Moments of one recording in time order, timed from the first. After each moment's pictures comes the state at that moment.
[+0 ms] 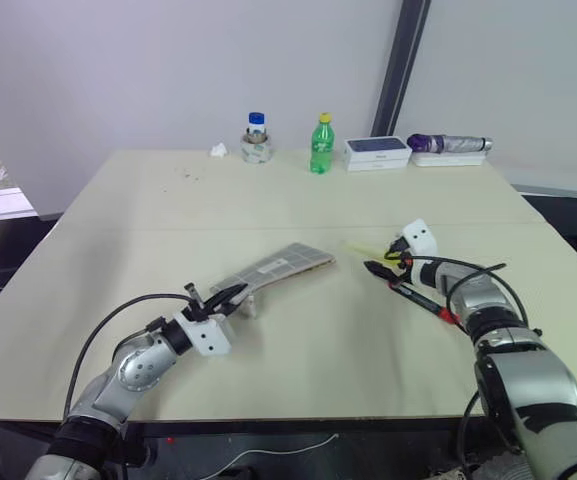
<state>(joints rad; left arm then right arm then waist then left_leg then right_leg) -0.29 0.55 -0.14 0.28 0.36 -0.75 -0.26 -0.99 -0.51 -0.02 1.22 0.03 -0.02 0.67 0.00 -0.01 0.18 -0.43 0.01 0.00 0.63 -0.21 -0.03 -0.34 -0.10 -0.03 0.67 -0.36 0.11</state>
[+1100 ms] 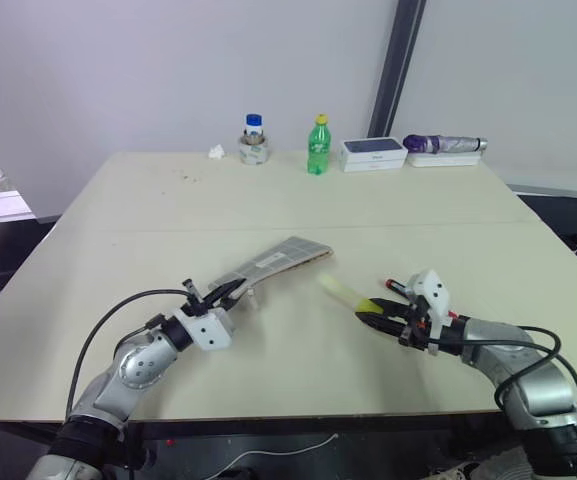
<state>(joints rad) -0.29 0.55 -0.14 0.27 0.34 -0.71 -0.26 -0.24 -0.54 -0.08 -0.14 0.37 0.48 0.87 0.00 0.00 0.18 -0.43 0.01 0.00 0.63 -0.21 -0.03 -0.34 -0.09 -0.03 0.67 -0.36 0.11</state>
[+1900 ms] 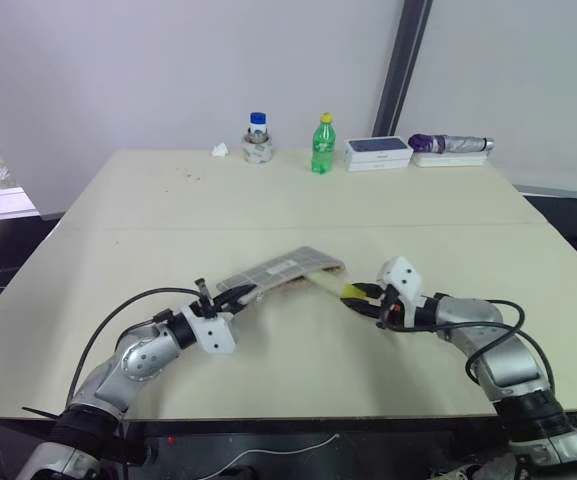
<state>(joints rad) -0.33 0.61 -0.19 0.25 0.34 -0.76 -0.38 -0.42 -0.61 0.12 0.01 0.16 0.28 0.92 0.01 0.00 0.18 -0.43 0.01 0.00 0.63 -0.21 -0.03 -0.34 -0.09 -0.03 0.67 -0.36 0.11</state>
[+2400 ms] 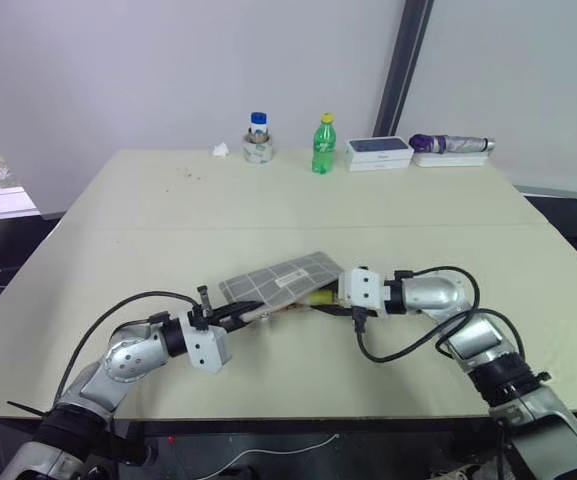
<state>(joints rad) -0.33 0.66 -0.22 0.24 0.12 -0.85 -0.60 -0.62 -0.59 0.30 0.23 -0.03 -0.20 1.04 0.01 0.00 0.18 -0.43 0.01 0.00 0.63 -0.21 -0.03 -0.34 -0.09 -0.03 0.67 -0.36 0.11</state>
